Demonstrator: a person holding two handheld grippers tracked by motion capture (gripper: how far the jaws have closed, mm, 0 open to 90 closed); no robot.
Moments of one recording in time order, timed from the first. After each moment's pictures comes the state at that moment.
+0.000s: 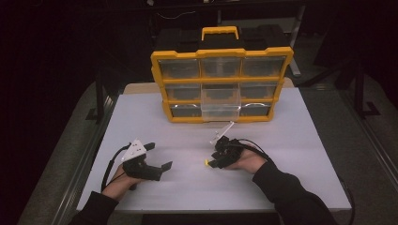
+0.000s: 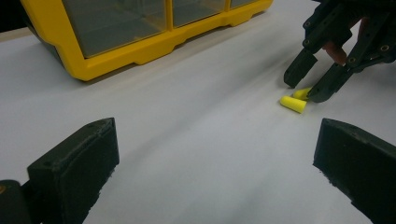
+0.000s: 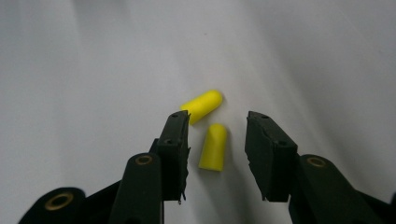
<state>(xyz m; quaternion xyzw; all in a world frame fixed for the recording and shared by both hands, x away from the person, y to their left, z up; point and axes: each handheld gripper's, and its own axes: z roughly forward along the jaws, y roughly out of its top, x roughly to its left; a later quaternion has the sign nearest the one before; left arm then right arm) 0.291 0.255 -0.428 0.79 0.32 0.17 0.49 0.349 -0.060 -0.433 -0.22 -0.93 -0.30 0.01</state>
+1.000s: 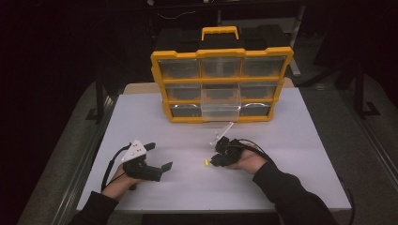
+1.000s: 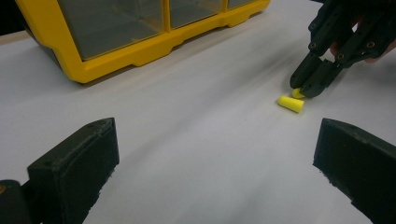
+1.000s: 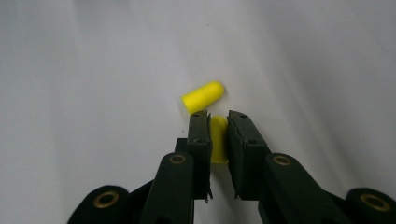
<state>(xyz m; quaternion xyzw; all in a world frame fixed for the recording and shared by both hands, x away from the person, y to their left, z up) 0.290 0.254 -0.427 0.79 0.31 0.17 0.49 0.348 -0.061 -0.431 -0.21 -0.93 -0.29 0.00</state>
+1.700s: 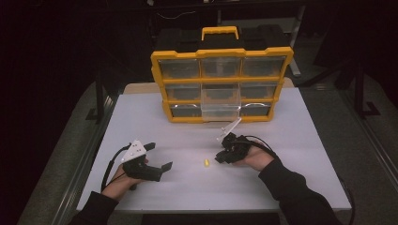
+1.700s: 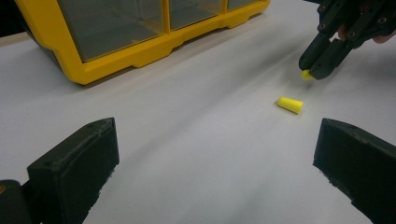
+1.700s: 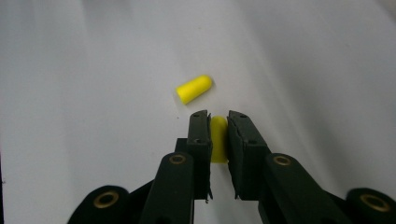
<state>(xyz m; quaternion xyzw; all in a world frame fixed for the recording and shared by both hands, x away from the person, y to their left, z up) 0.290 0.254 -0.427 0.79 0.31 0.17 0.49 0.350 -0.081 -0.417 -0.22 -0.93 -0.30 0.01</state>
